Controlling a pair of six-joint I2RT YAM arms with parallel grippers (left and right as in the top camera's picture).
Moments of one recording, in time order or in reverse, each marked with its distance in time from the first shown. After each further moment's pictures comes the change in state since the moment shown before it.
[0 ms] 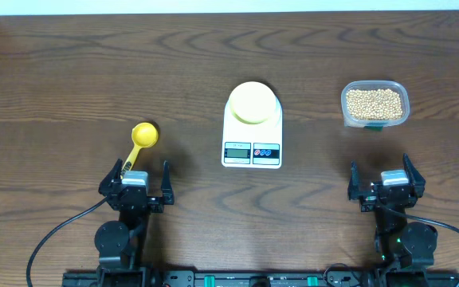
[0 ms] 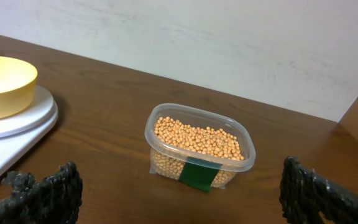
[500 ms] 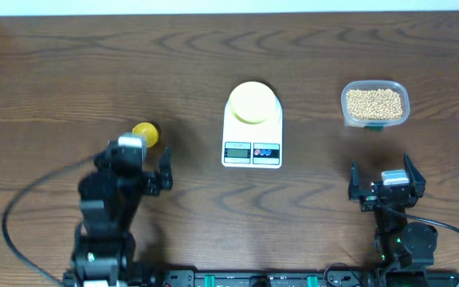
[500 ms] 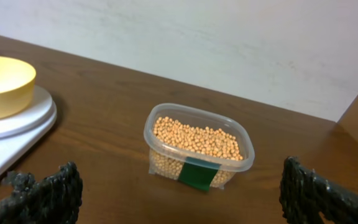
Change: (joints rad) left arm 0.000 0.622 0.500 -0.242 0.072 -0.016; right arm 0.000 0.000 -0.001 0.000 0.005 0.000
